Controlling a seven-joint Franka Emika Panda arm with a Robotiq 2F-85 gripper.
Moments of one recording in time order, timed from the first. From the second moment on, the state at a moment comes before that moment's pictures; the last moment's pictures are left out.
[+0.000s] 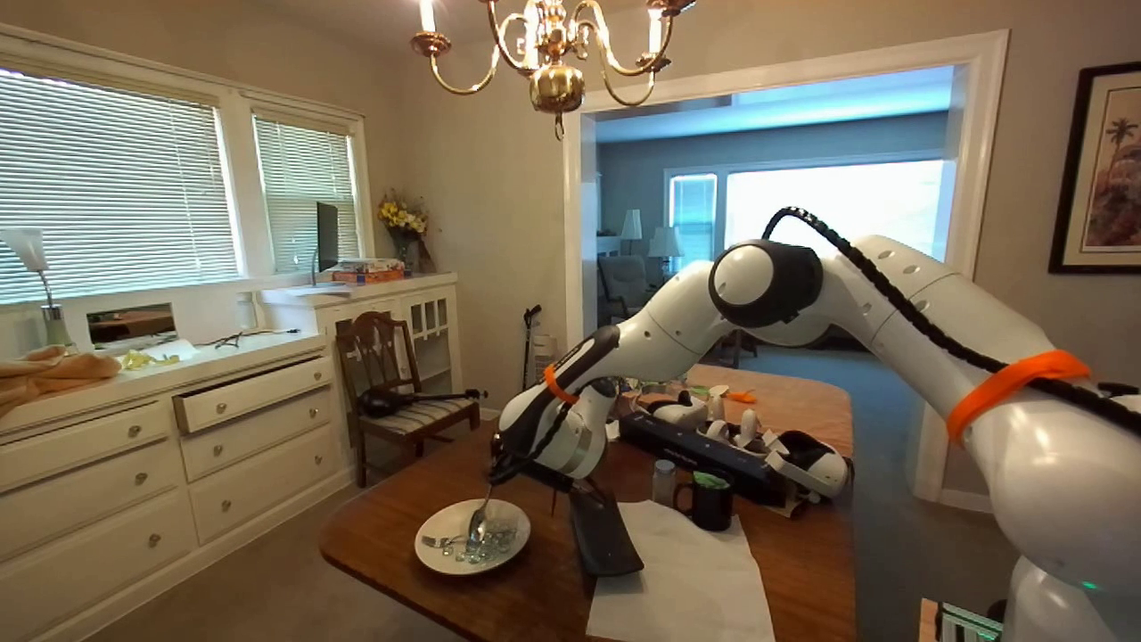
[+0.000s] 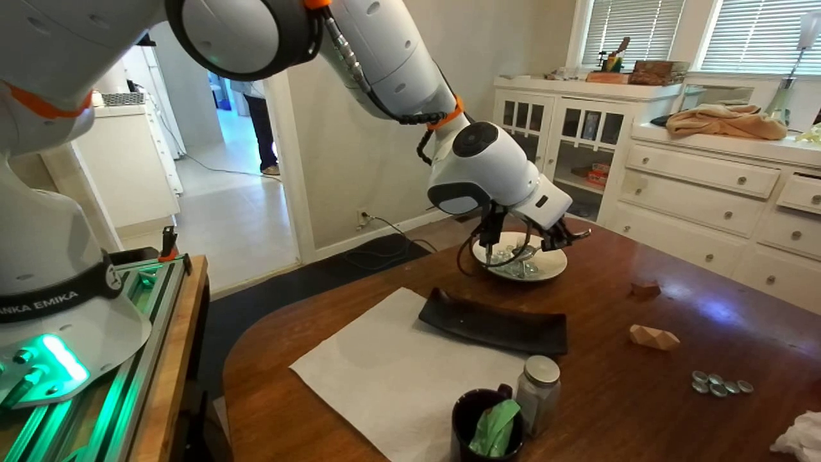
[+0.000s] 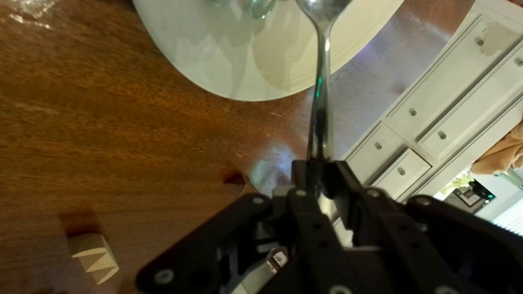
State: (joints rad) arm -0.41 0.98 0.46 -1.63 0.43 3.41 0.01
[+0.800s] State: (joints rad) arm -0.41 1.01 0.46 -1.61 0.41 3.46 -0.01
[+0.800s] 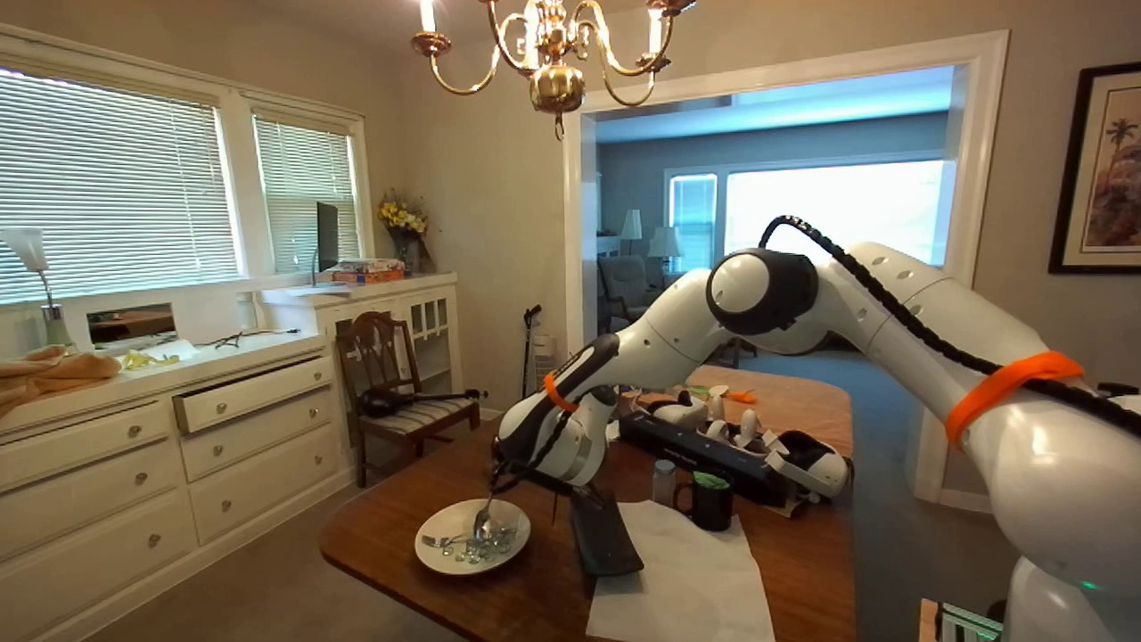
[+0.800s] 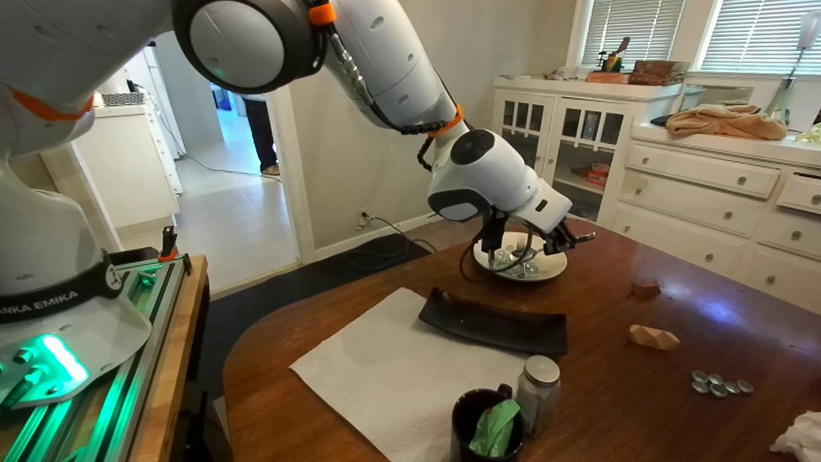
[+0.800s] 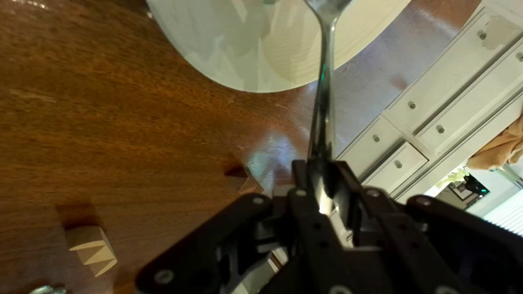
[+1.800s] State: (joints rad) arm -0.27 0.89 0.18 -1.71 0.30 3.30 0.22
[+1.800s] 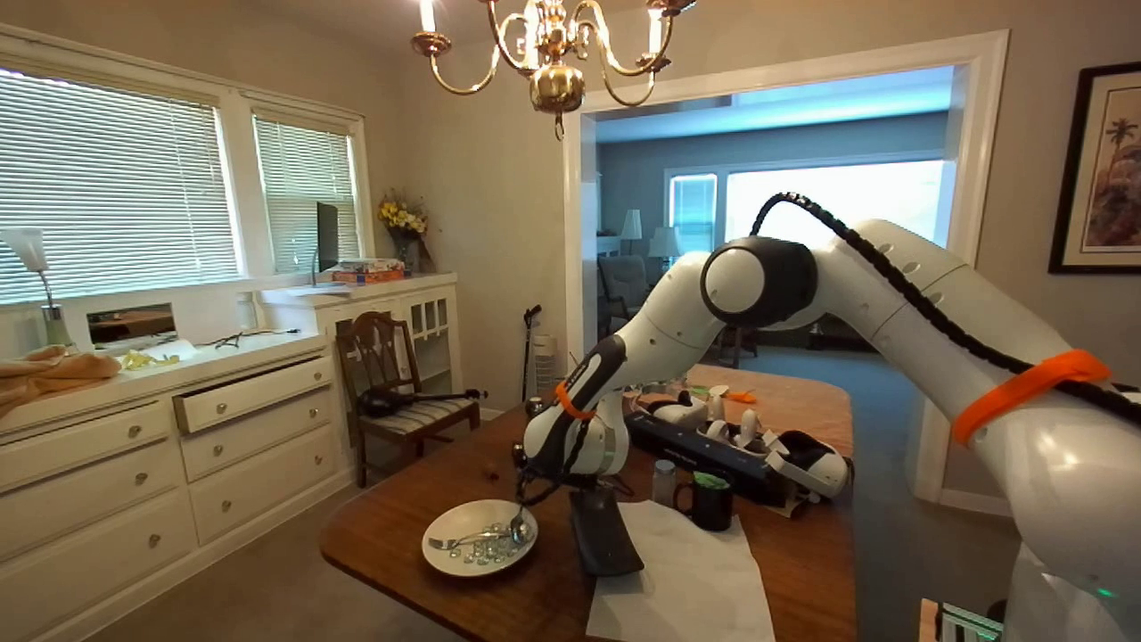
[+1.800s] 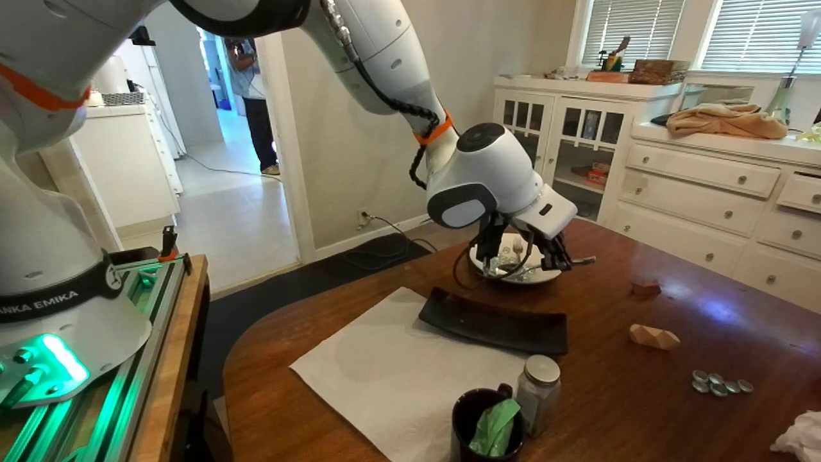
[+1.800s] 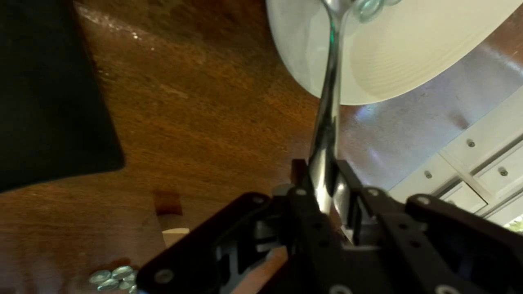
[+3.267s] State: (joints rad) arm 0.32 0.91 -0.49 -1.65 0.10 2.72 0.71
